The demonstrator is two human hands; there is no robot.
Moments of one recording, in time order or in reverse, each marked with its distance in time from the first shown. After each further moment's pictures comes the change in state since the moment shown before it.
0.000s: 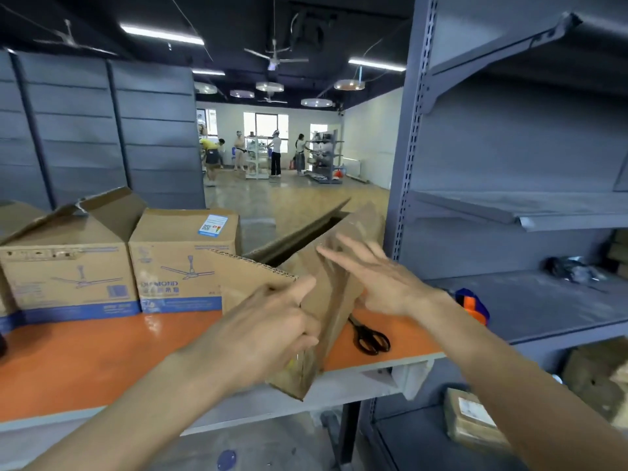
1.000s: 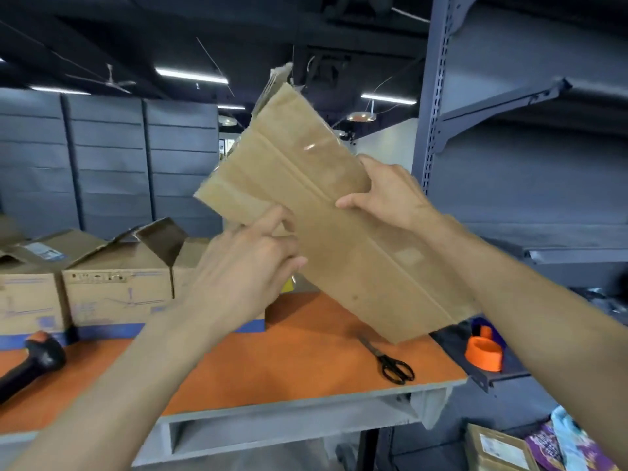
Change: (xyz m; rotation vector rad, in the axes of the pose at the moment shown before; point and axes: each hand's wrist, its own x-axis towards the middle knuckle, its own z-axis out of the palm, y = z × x) left_hand -0.026 -0.026 -0.102 0.109 0.452 -0.237; right_hand 0.049 -0.051 -0.156 0.155 0.550 0.111
